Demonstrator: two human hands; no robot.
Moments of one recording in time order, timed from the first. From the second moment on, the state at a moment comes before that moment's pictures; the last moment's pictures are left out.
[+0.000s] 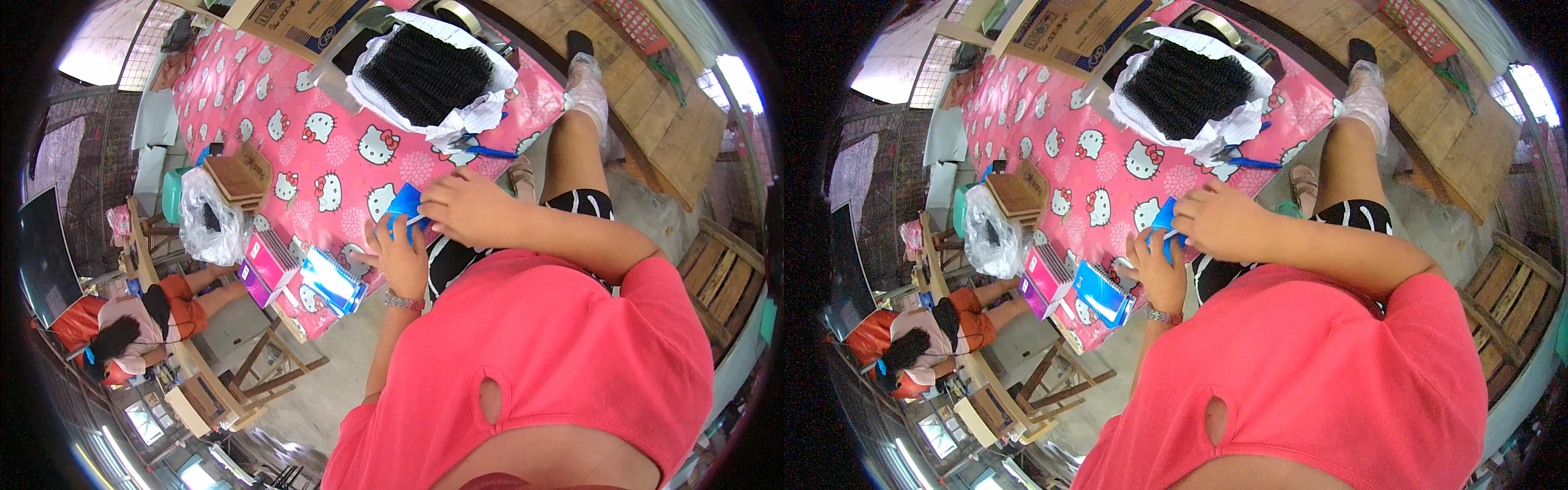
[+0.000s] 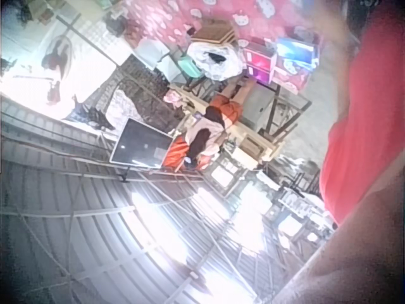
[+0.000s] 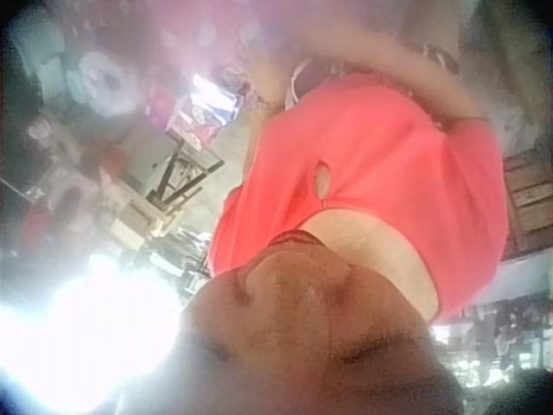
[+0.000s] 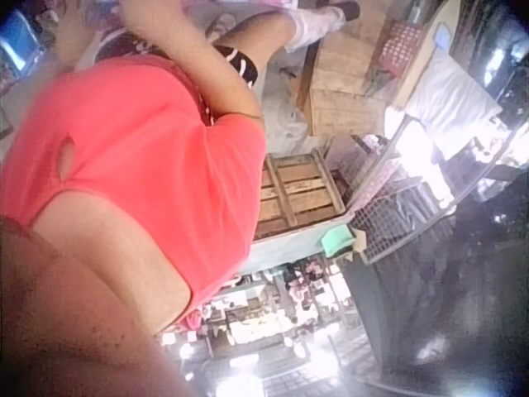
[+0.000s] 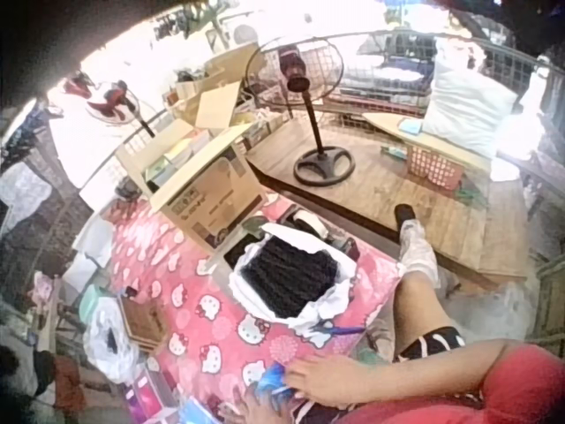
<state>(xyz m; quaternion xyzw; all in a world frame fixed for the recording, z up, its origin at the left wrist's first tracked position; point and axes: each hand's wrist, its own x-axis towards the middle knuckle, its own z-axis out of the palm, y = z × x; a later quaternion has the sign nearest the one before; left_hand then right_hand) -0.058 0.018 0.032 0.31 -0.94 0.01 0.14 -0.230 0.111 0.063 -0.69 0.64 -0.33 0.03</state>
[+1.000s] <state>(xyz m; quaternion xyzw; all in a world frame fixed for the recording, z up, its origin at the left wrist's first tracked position) -0.053 0.011 0.018 0.32 -0.93 -0.12 0.16 -0.216 0.092 0.061 -0.68 0.69 -0.24 0.03</state>
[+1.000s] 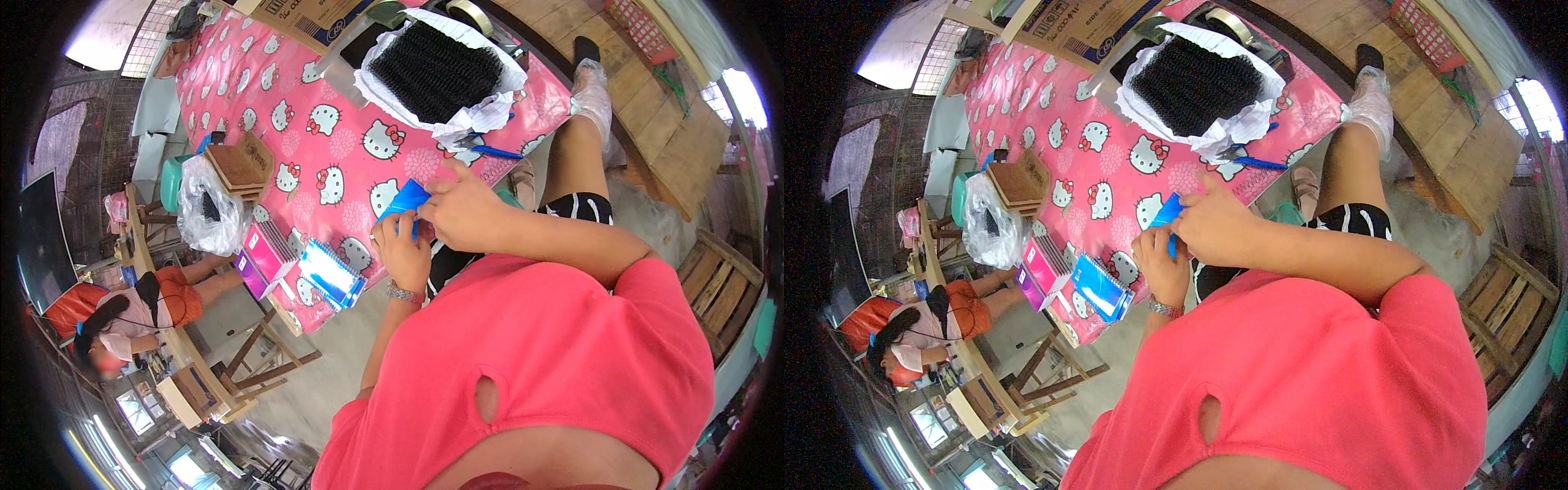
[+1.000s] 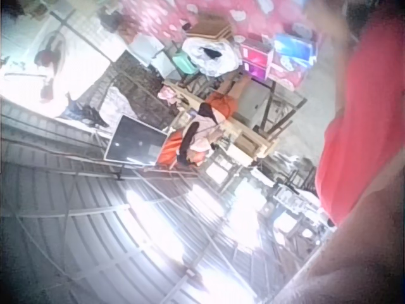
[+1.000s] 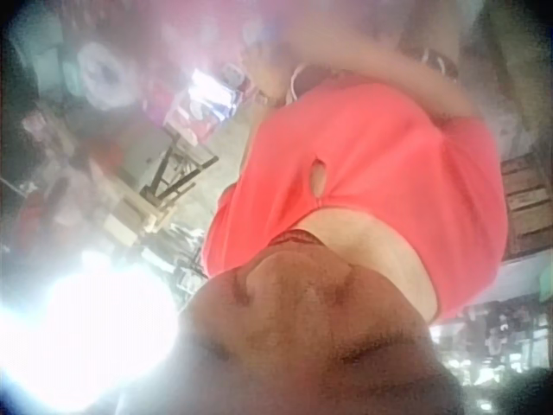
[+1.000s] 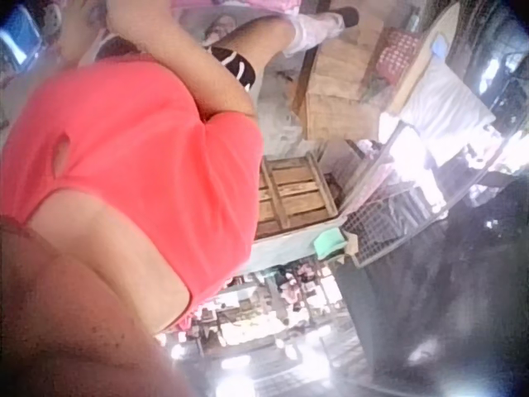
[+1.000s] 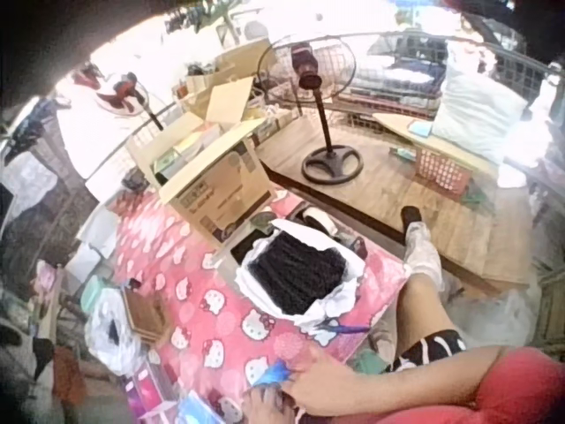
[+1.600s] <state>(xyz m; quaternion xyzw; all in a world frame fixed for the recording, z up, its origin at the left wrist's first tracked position) -0.056 0.011 0.018 0.33 -0.92 -0.10 0.17 -0.220 0.081 0.033 -0.71 0.66 -0.24 0.11</state>
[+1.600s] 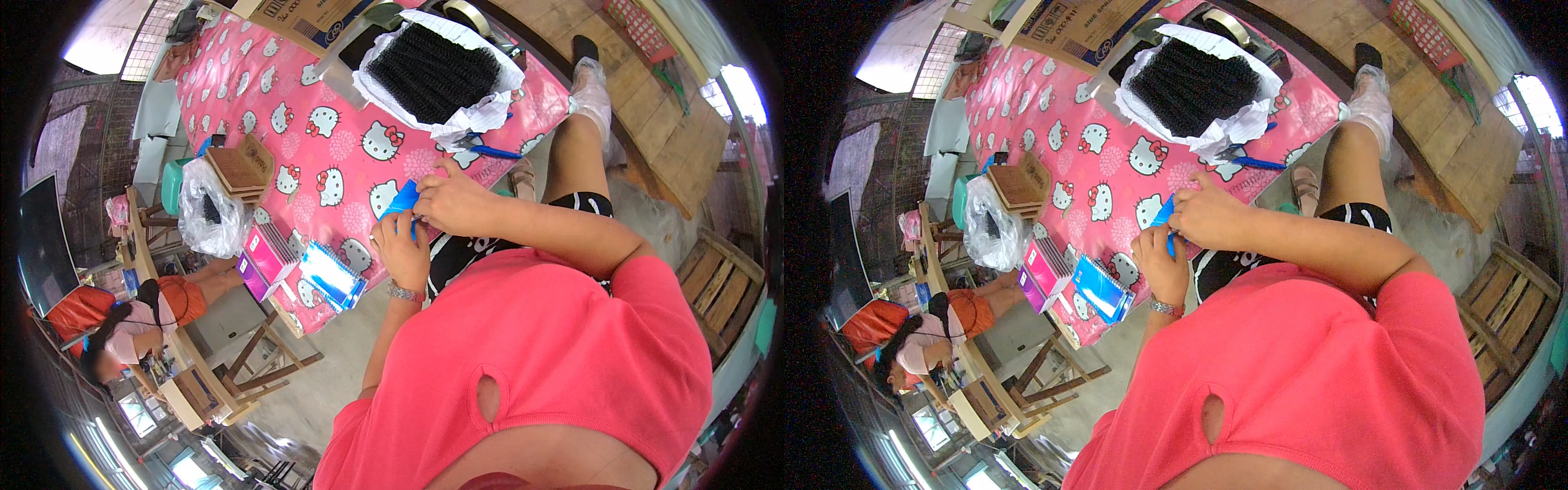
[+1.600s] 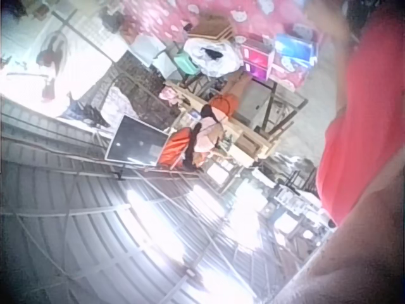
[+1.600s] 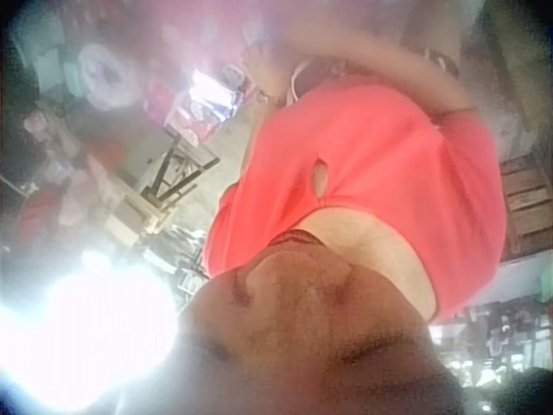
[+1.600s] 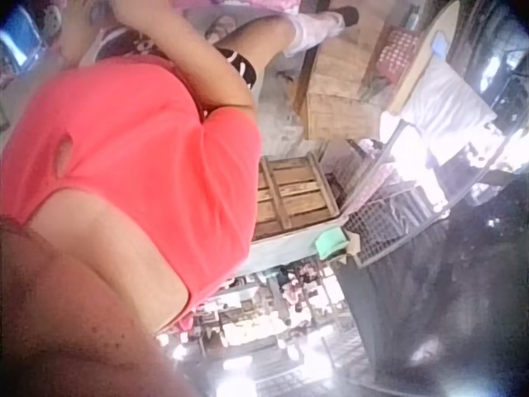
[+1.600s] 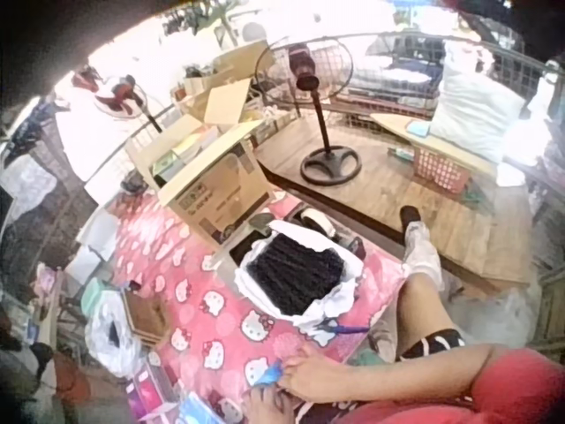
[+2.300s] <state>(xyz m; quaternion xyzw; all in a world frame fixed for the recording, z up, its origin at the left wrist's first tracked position) -0.056 0.010 0.021 0.30 -0.93 -0.12 0.19 -0.225 0.071 0.047 -0.71 0.68 -0.01 0.19</state>
